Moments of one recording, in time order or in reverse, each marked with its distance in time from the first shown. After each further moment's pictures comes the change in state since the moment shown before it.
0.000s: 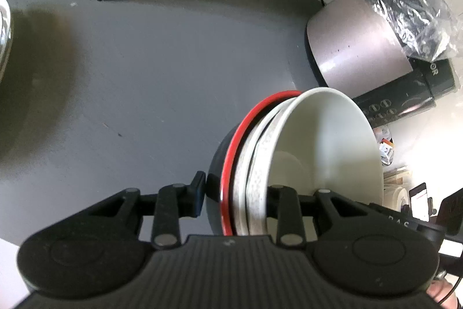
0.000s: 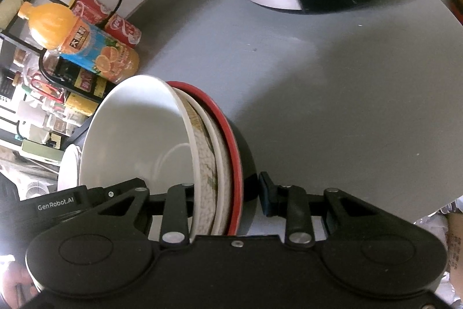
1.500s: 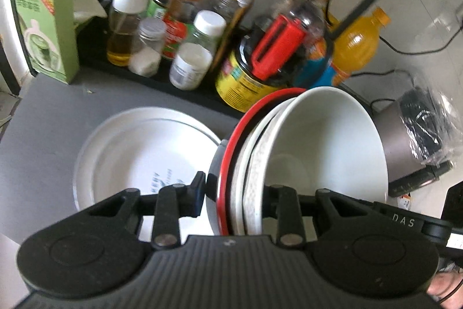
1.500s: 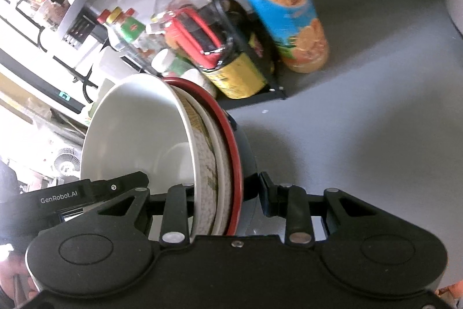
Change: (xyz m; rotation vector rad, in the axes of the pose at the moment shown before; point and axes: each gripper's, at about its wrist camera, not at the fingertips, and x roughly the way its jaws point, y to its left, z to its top) left arm -0.189 0.196 0.075 -0.047 -0.221 0.081; right arm 0.071 0.273 -0.014 -0.242 -0.009 0.142
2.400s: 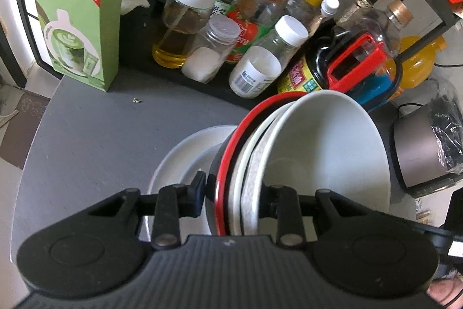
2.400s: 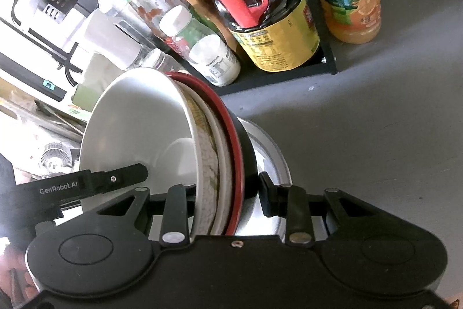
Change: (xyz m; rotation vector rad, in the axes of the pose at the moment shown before) left arm 0.031 0.094 0.041 -0.009 0.082 0.011; right arm 0.090 0.056 -0.004 0.036 0.067 -0.060
